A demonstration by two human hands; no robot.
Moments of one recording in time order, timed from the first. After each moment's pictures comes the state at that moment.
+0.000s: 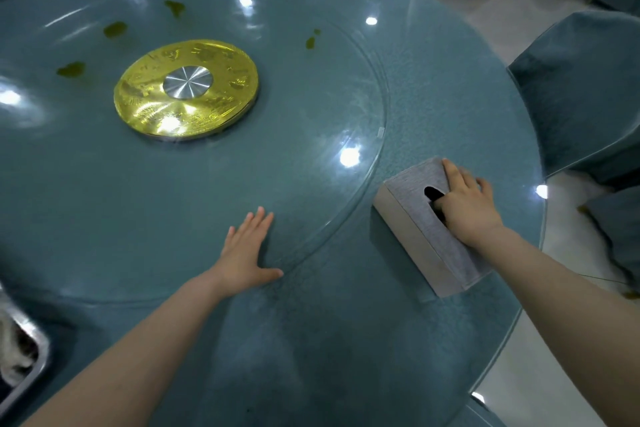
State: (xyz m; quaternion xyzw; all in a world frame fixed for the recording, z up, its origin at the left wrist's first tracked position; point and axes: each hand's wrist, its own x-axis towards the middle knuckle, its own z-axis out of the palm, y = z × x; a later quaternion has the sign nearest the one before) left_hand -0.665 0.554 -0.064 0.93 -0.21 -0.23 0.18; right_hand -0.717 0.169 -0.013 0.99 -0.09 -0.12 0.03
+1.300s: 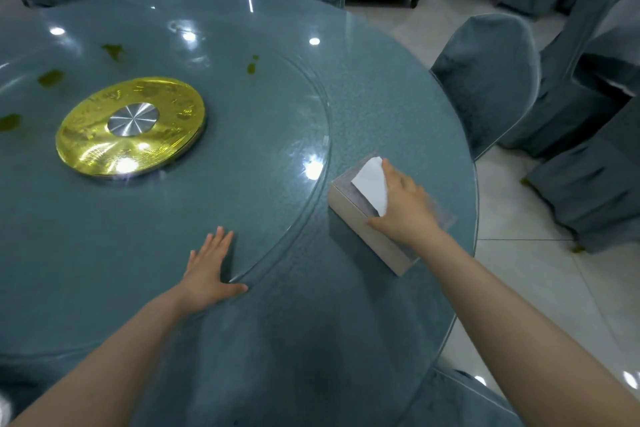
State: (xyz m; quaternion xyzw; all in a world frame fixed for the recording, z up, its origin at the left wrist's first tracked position) left_hand -0.659 0.559 -0.061 0.93 -0.22 -0.25 0.16; right_hand -0.755 0.212 0.012 0.94 -0.24 -0.06 -0.22
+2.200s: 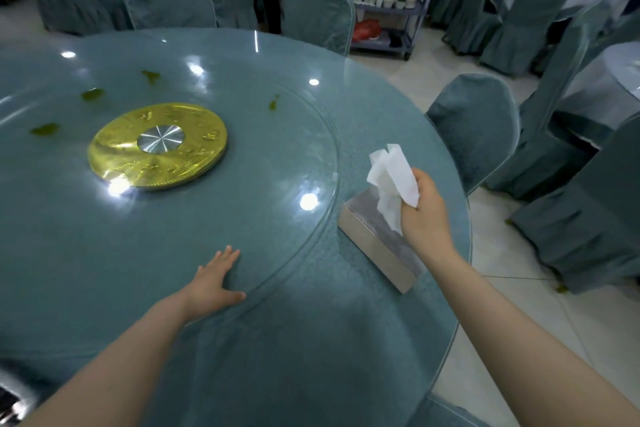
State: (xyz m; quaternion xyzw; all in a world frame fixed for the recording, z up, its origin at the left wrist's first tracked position) left_hand -0.662 0.579 -0.032 0.90 -0.23 -0.30 0.23; right_hand -0.774 0.251 0.080 0.83 -0.25 0.26 -0.42
